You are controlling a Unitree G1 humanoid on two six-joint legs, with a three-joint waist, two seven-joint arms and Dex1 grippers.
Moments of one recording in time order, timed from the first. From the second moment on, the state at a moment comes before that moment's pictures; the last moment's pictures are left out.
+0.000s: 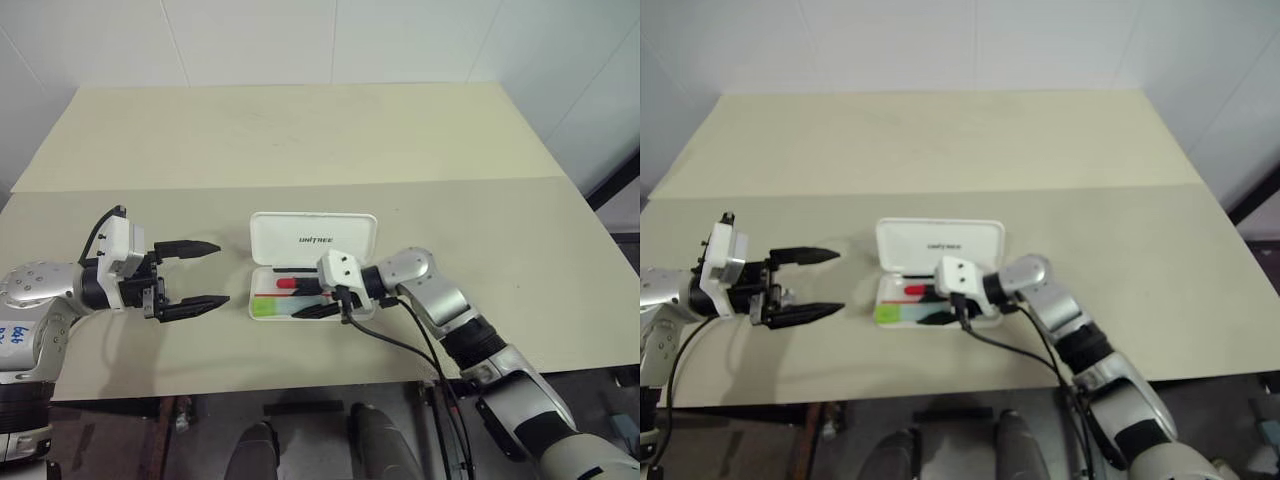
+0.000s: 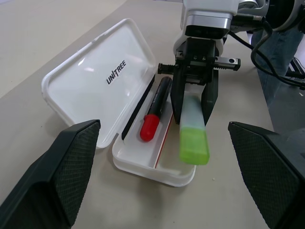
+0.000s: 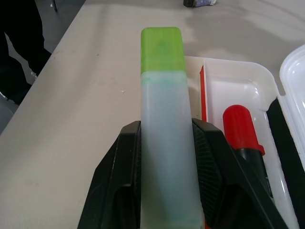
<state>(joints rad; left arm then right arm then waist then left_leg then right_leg) -0.26 0.86 0.26 -0.03 -0.58 0.28 -1.26 -0.74 -0.31 0.43 0.29 0.11 0.13 1.24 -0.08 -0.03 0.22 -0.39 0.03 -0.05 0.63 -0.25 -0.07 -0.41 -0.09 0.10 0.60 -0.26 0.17</state>
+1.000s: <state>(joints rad) -0.30 0.84 0.23 -0.03 -0.58 0.28 -1.26 -0.77 -0.30 0.38 0.22 0.15 0.22 1.18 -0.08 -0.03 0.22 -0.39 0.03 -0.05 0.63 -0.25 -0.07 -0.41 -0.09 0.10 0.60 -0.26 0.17</state>
